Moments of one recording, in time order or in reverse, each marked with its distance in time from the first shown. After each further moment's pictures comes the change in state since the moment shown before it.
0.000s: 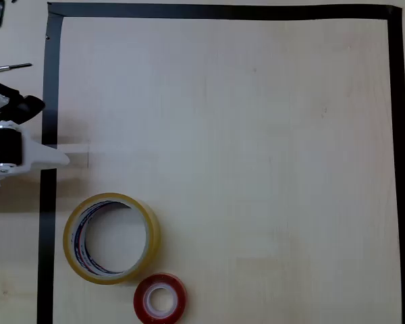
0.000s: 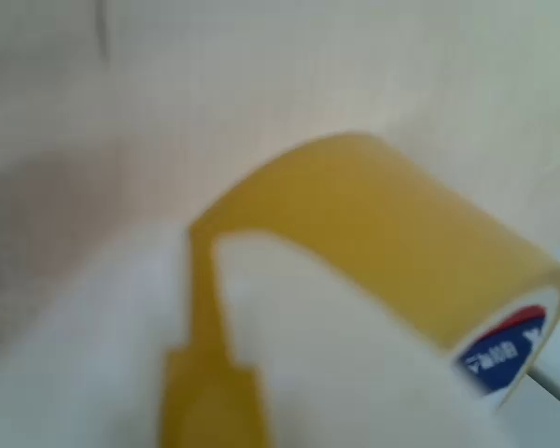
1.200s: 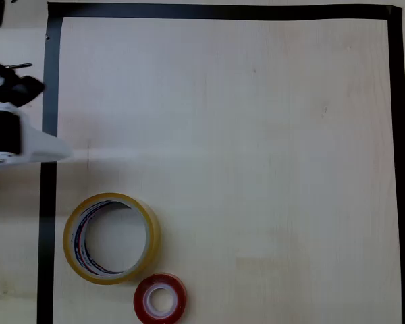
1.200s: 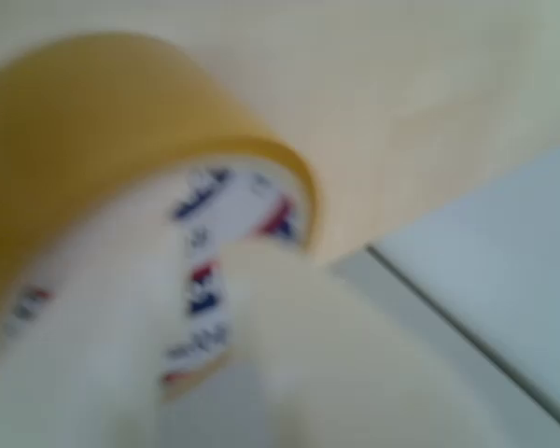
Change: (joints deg) arm 2.2 -44.0 -42.1 1.1 -0.4
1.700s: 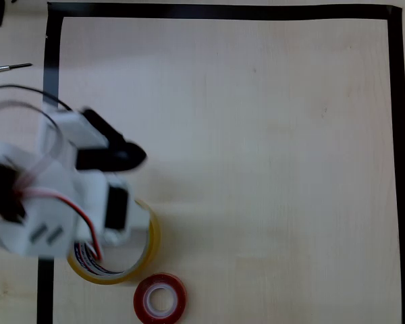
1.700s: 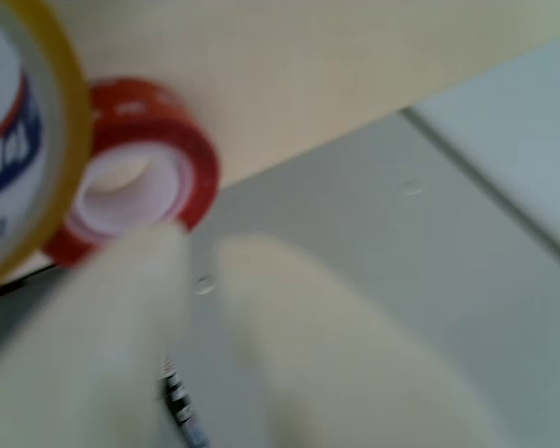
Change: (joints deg) arm 16.3 -48.1 -40.3 -0.7 -5.7
